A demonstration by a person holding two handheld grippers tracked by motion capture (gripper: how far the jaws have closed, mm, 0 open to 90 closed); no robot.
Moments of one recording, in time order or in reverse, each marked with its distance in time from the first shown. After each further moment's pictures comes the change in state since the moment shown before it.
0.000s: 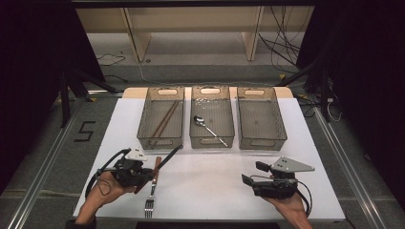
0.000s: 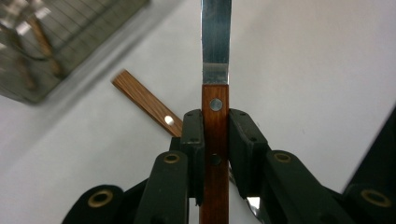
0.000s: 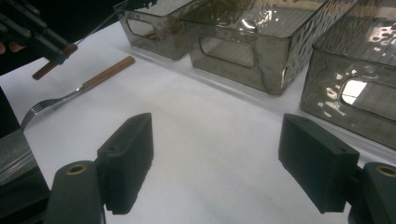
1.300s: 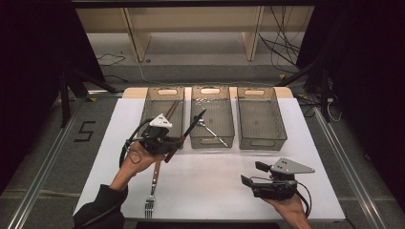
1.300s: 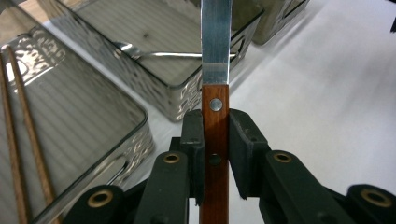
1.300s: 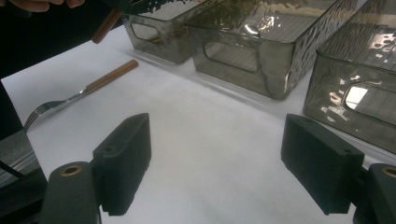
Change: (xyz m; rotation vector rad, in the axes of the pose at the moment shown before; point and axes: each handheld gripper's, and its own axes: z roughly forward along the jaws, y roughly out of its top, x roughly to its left) left arm 0.000 0.101 0.025 -0.172 -0.054 -0.013; right arm 0.003 -0.001 0.000 -0.021 0.007 -0.010
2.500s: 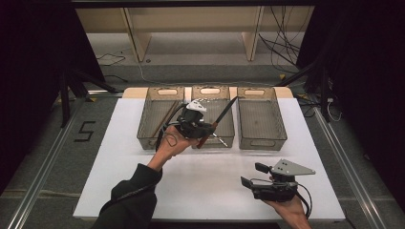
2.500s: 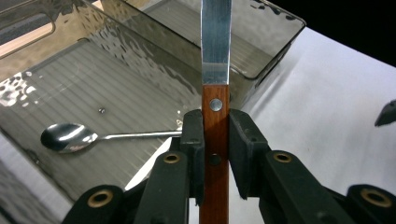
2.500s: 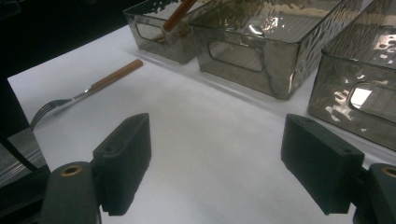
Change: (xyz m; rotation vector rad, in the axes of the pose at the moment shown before) left arm -0.025 0.071 0.064 -0.059 -0.063 0.013; right arm 0.002 -0.002 -0.002 -0.003 0.012 -0.003
